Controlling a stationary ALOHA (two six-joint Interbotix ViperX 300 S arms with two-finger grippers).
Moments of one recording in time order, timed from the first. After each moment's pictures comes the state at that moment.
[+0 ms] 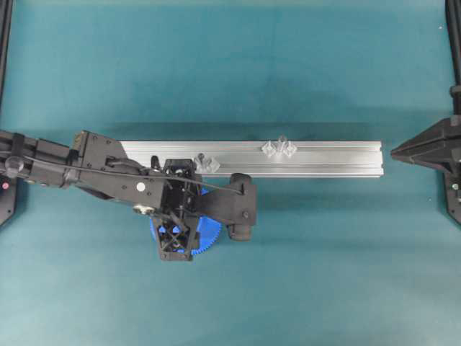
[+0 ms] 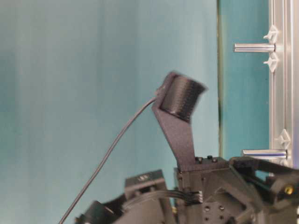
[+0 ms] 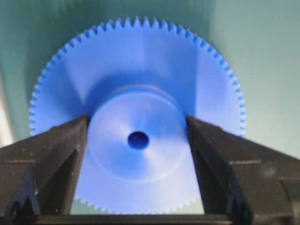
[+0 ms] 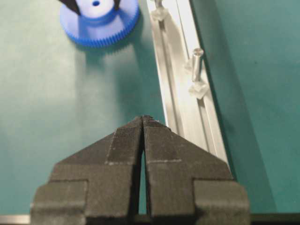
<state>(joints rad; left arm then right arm) -0.13 0.21 0.36 0.02 0.62 -0.09 -0.04 -1.10 1.15 0.03 0.45 0.12</state>
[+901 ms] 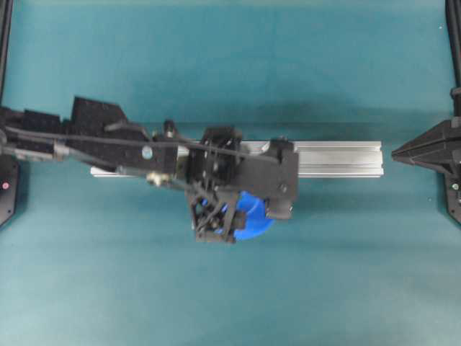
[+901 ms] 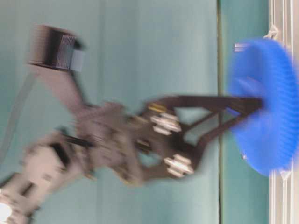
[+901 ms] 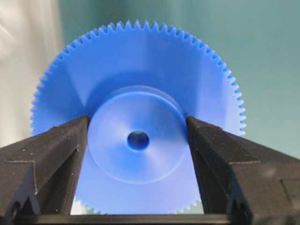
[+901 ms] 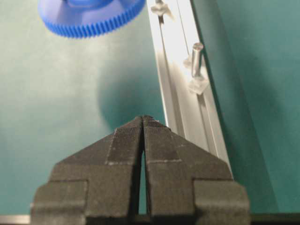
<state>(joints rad) -0.07 0.15 0.13 0.02 0.63 0.06 -0.05 -1.11 1.17 0.03 0.44 0.12</state>
